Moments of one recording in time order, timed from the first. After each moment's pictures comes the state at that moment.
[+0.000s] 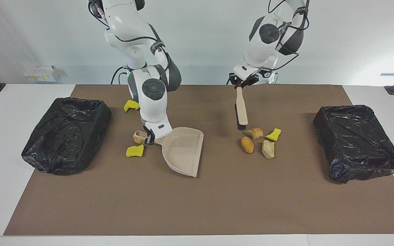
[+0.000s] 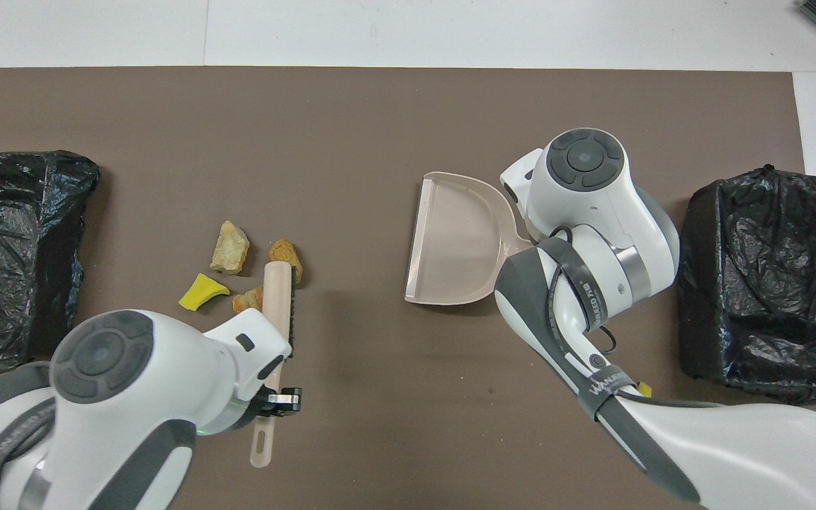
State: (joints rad) left arm -0.48 -0.30 -0.02 -2.27 -0.19 1.79 -0.39; right arm 0.20 0.33 0.16 -1.76 -0.21 1.93 -0.95
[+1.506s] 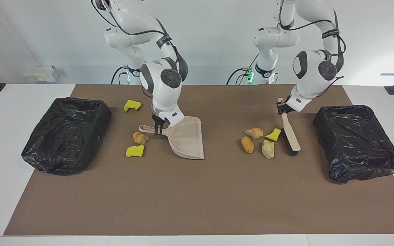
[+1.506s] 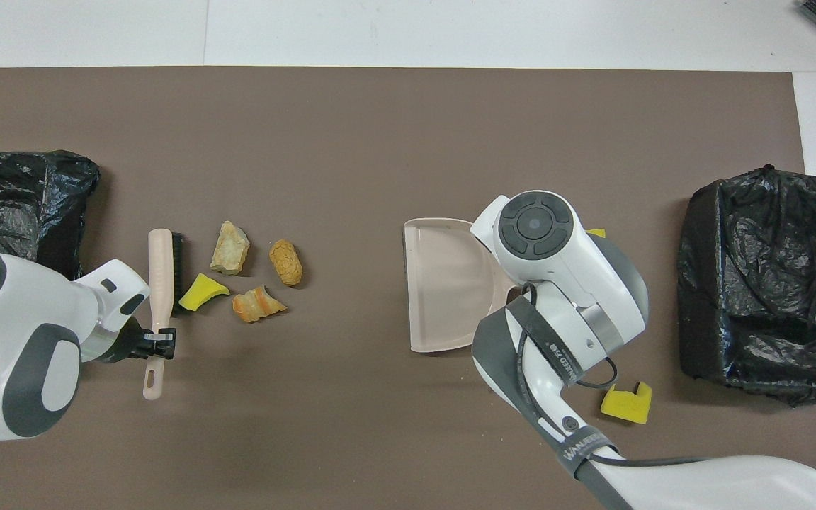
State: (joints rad) left arm -0.06 -0.12 -0.04 -2.39 -0.09 2.07 -0.07; right arm 0.27 0.24 0.16 -1.90 -0.30 1.98 -1.01
